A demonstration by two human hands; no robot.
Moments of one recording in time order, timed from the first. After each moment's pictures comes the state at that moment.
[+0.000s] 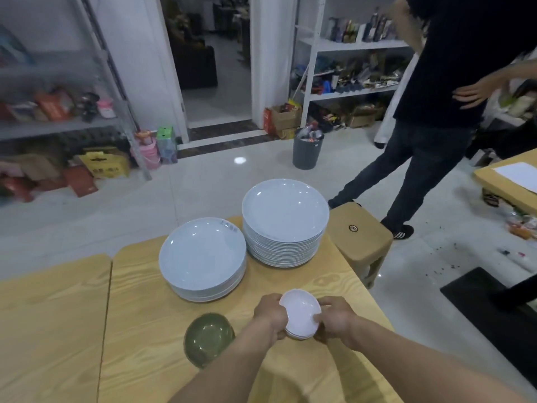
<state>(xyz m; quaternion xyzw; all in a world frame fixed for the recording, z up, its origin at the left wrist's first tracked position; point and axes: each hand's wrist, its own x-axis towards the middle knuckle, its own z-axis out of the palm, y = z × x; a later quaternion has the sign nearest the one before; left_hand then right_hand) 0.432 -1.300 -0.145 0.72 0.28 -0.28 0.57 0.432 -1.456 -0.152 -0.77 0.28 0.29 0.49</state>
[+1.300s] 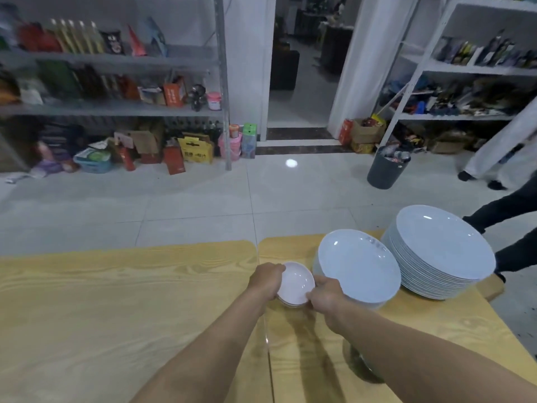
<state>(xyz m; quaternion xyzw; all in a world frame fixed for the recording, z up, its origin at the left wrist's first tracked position) 0.437 -0.940 -0.103 0.70 0.30 -0.15 0.63 0.455 -1.086 -0.129 -0.80 0.21 0.27 0.50</state>
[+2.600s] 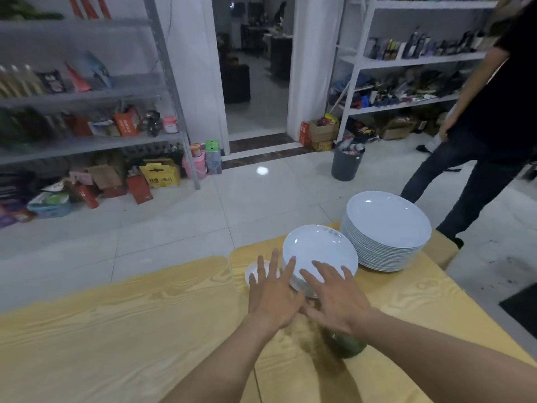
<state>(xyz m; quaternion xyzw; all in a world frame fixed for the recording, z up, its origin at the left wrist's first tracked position) 0.401 -1.007 -0.068 0.98 -0.05 -0.11 0.18 0.399 -1.168 -0.042 -0.97 -0.19 0.13 0.00</state>
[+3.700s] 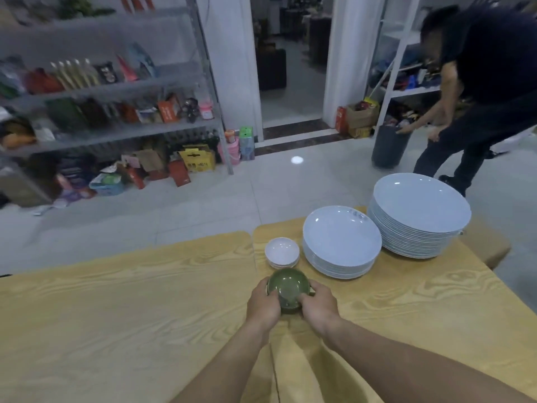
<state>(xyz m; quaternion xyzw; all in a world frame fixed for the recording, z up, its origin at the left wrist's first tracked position) 0.334 -0.995 -0.111 0.72 0.31 -0.09 0.62 0.353 -1.112 -0.100 -0.80 0.16 0.22 0.54</state>
